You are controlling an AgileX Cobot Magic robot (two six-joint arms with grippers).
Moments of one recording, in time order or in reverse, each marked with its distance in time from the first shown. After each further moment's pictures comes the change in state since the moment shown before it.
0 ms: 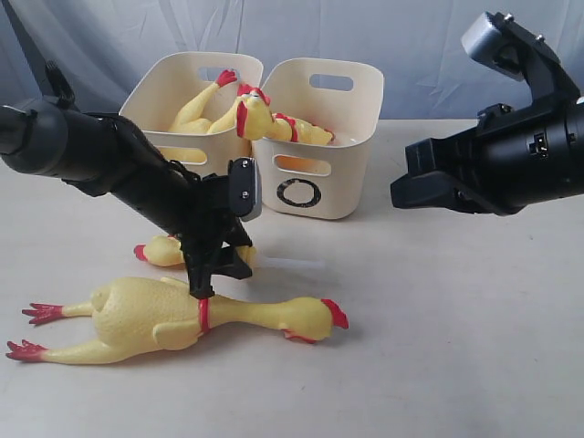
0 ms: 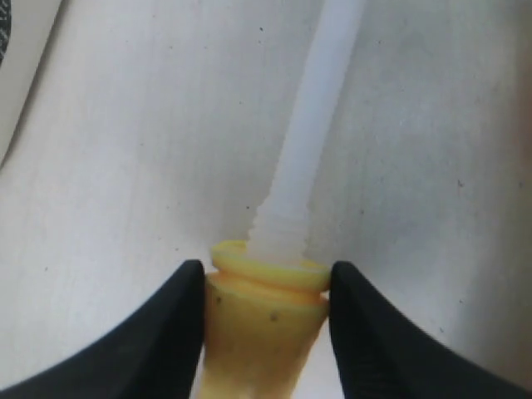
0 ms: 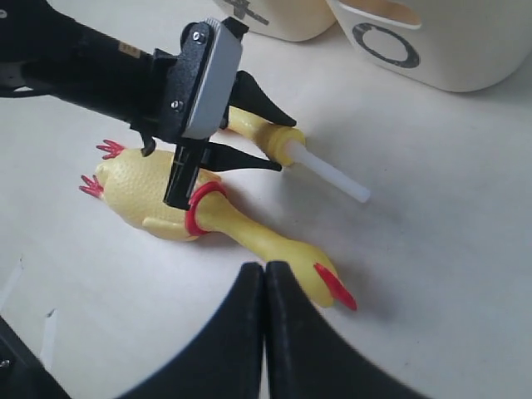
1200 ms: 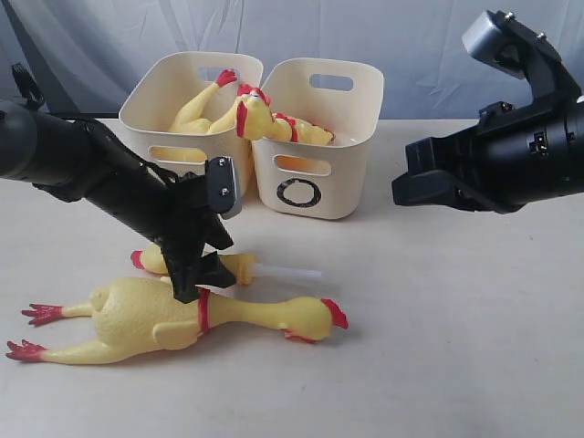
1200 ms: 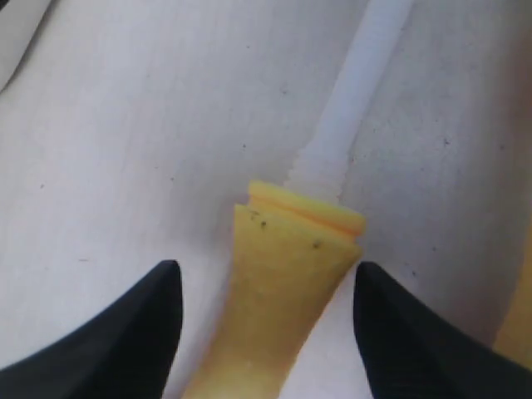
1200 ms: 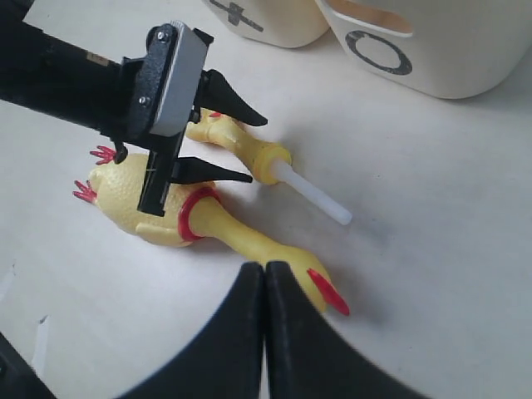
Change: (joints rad) left arm 0.045 -0.051 0.077 -0.027 -0.009 -0.034; right arm 0.000 0.000 0.000 -0.006 -0.017 -0.001
